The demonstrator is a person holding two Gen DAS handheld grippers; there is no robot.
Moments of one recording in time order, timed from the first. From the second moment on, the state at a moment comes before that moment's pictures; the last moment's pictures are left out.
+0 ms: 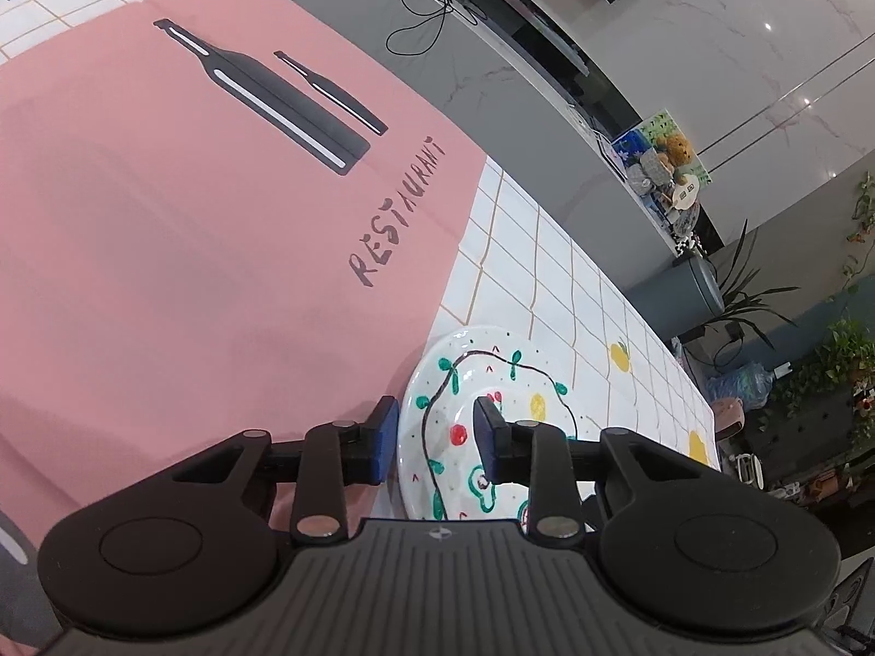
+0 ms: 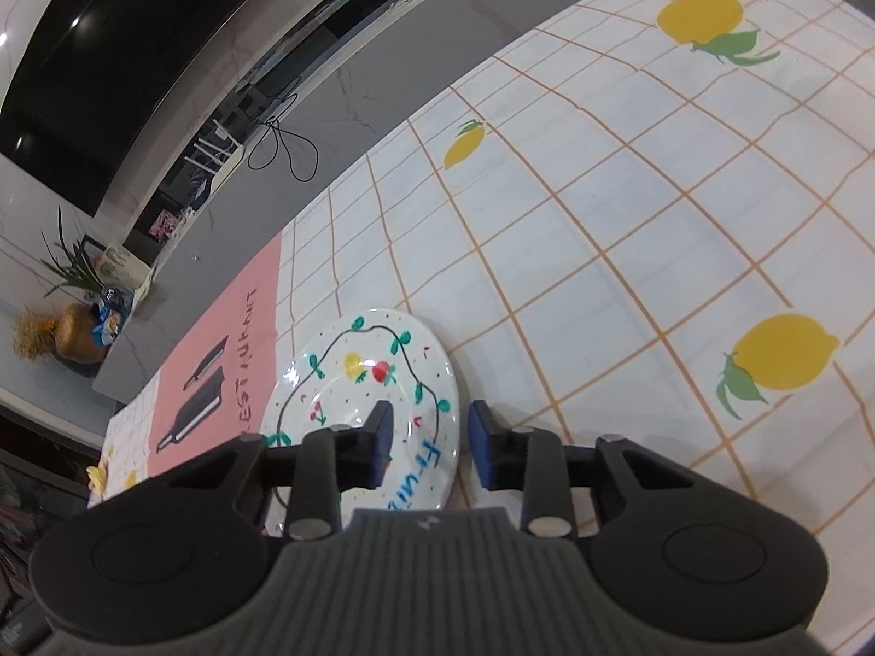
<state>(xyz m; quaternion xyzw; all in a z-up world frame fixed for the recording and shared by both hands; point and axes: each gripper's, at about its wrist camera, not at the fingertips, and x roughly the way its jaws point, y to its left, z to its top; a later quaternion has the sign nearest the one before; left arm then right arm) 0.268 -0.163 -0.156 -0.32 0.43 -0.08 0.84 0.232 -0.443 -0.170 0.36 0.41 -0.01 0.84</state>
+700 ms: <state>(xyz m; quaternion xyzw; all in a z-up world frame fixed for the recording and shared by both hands) 0.251 -0.152 -0.129 -0.34 0.42 -0.05 0.84 0.210 -0.443 -0.157 0.41 0.41 -0.01 0.81</state>
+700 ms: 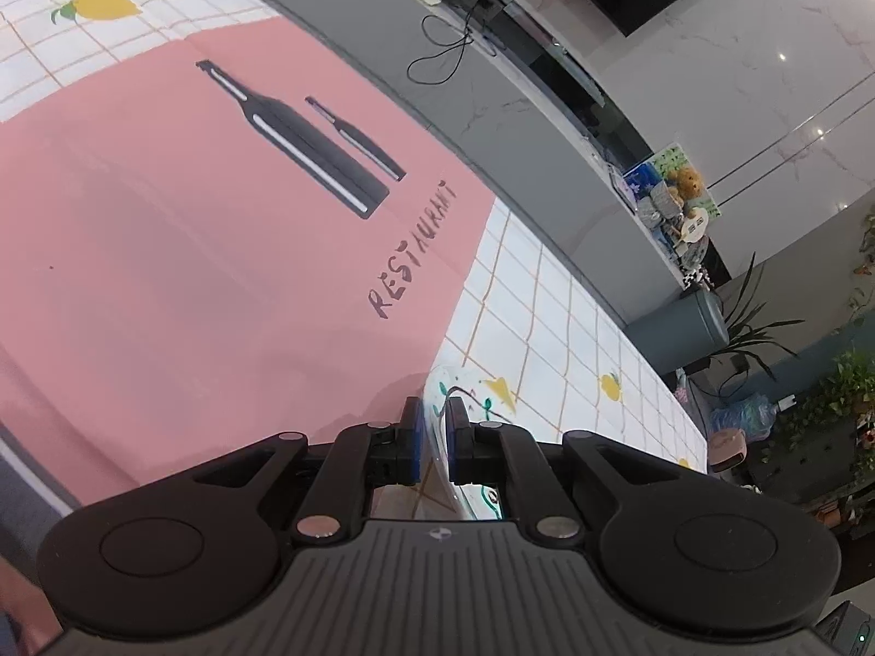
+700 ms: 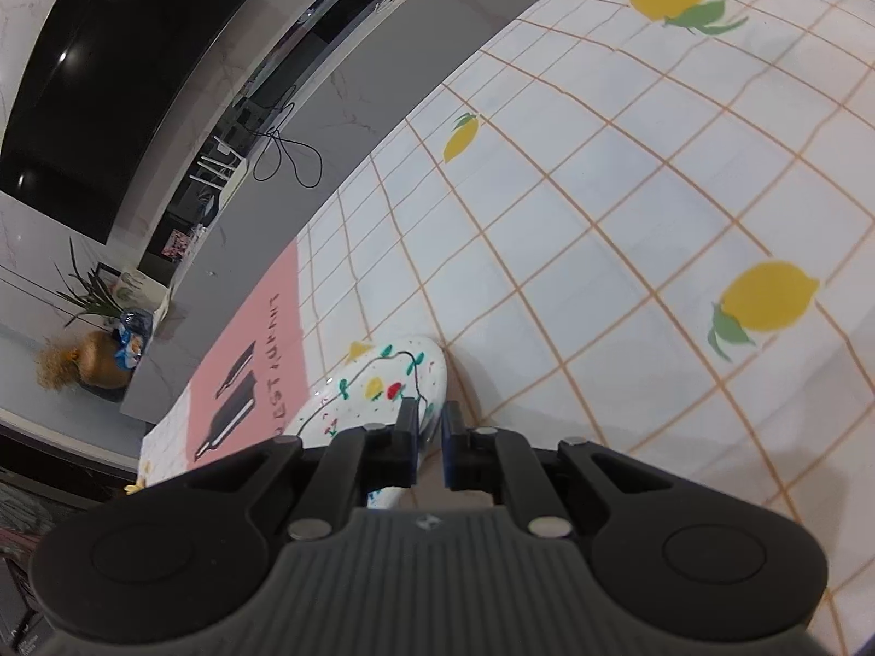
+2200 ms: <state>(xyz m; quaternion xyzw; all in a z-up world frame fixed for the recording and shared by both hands) 0.108 -0.122 -0.100 -0.33 0.39 -0.12 0.85 0.026 -0.415 -0.130 0.45 0.36 0.00 0.82</state>
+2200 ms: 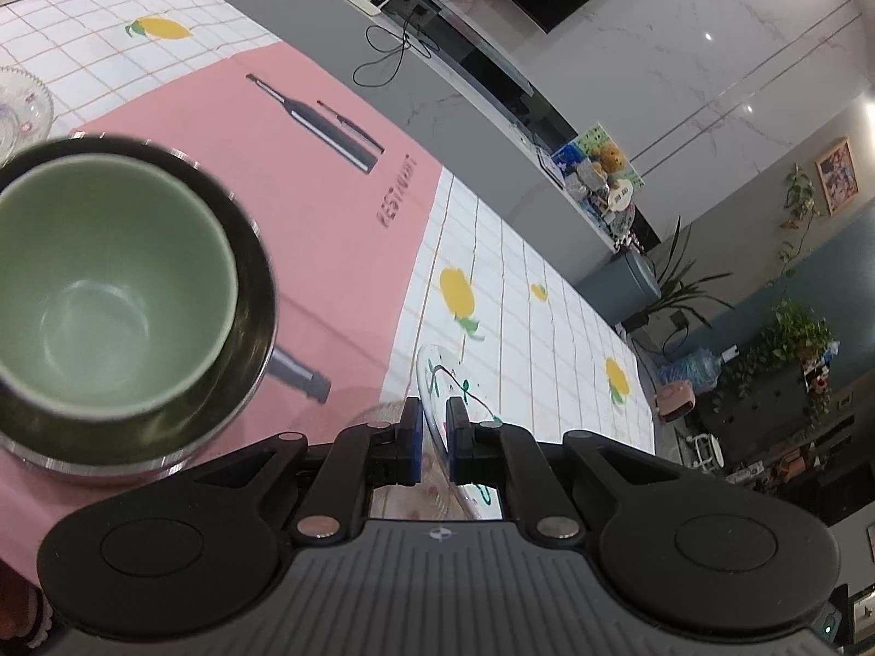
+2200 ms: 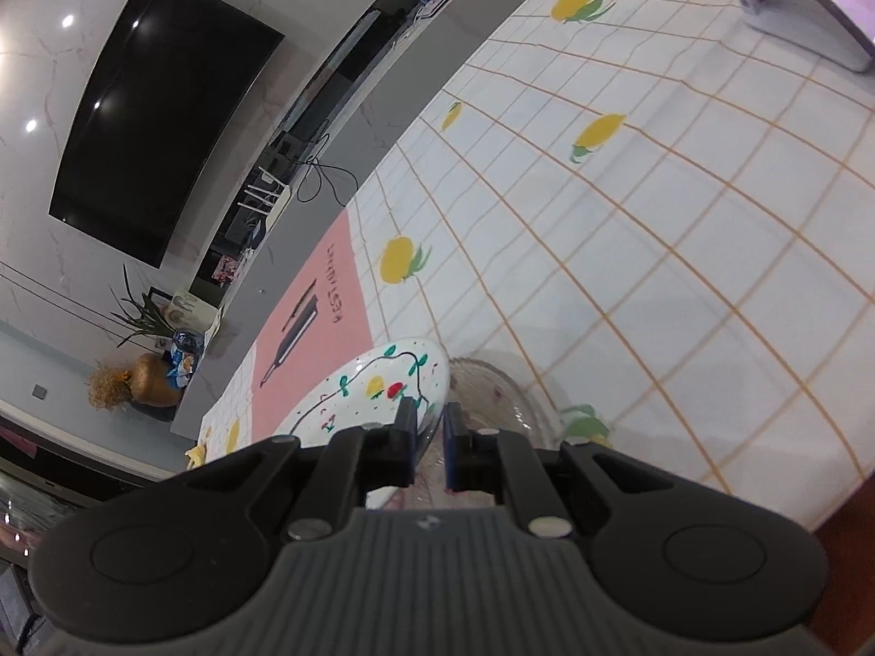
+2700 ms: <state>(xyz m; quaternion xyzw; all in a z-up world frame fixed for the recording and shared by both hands) 0.097 -0.125 -0.122 -0.30 0.42 -0.12 0.85 0.013 -0.409 -0.146 0.41 0.37 -0.02 0.83</state>
